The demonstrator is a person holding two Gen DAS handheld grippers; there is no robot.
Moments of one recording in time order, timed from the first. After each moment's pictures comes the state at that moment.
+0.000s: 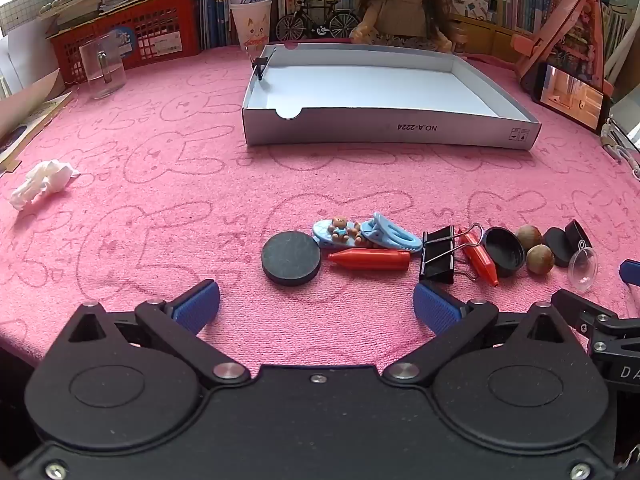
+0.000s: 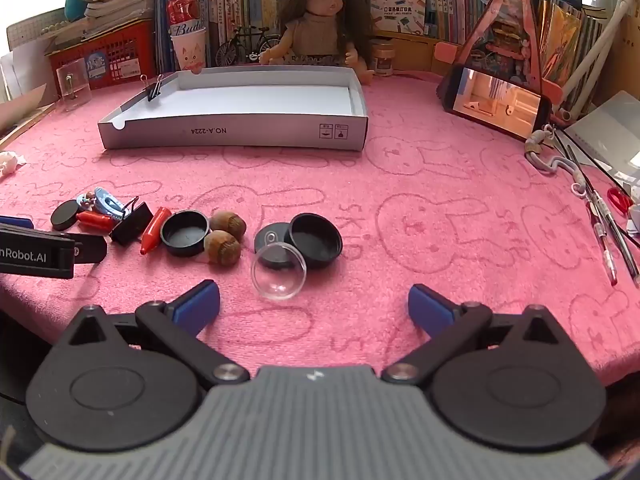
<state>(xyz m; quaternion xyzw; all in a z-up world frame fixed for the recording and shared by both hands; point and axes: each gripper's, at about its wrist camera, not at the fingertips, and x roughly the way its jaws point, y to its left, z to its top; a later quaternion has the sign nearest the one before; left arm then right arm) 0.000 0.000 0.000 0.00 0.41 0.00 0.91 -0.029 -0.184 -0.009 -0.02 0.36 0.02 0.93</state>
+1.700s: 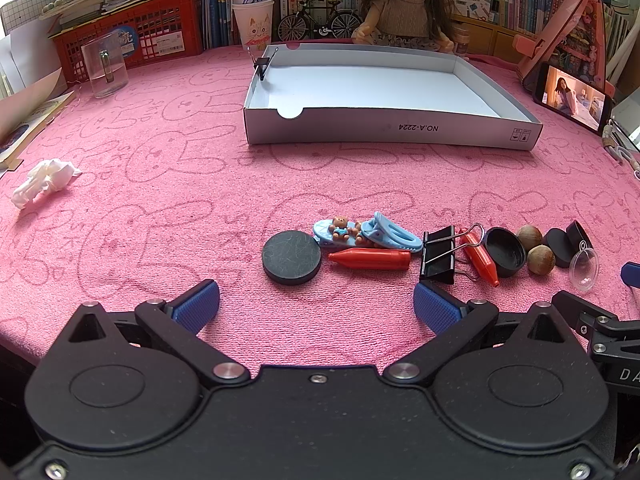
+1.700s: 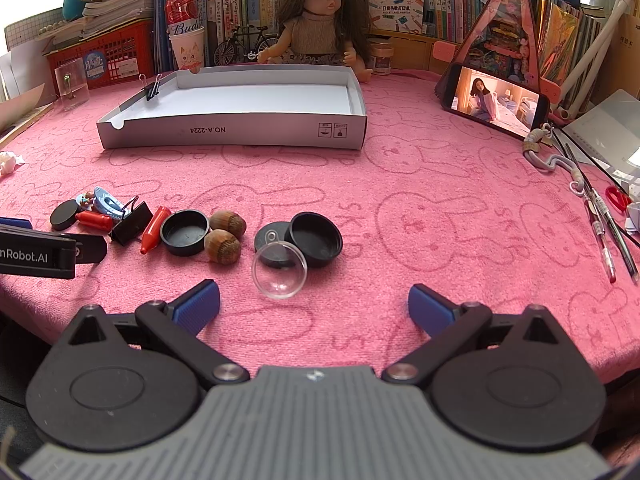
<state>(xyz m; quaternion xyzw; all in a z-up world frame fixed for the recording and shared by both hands) 0.000 0.000 0.000 0.00 0.41 0.00 0.91 -0.030 -0.183 -0.009 -0.02 0.36 0.02 0.93</state>
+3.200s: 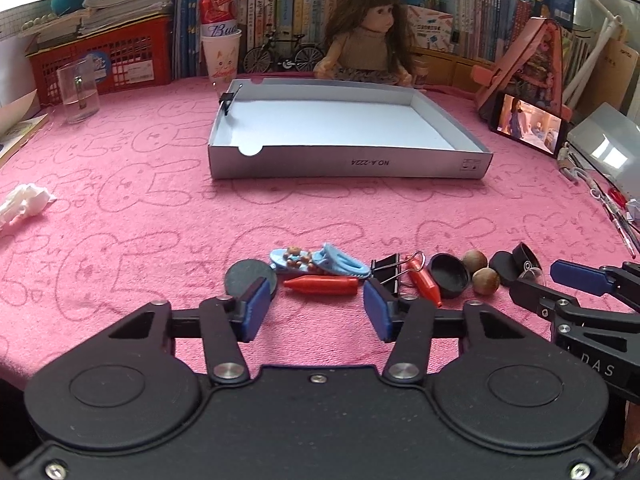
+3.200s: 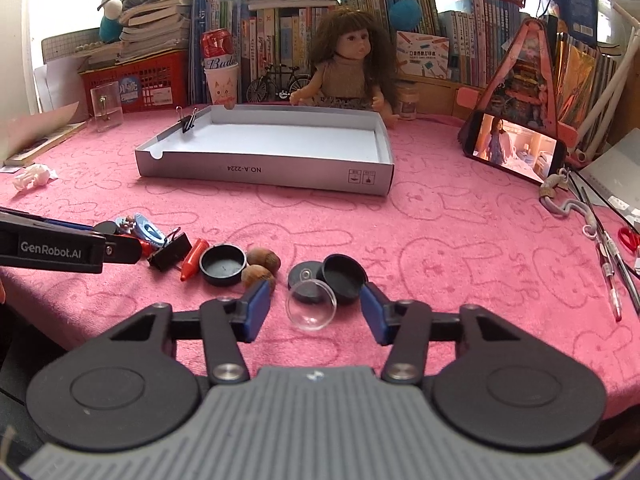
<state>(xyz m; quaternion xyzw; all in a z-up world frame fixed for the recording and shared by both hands) -0.012 -0.005 0.018 -0.02 0.36 -0.06 0.93 -0.043 -0.175 0.004 -0.03 0.30 0.07 0.95</state>
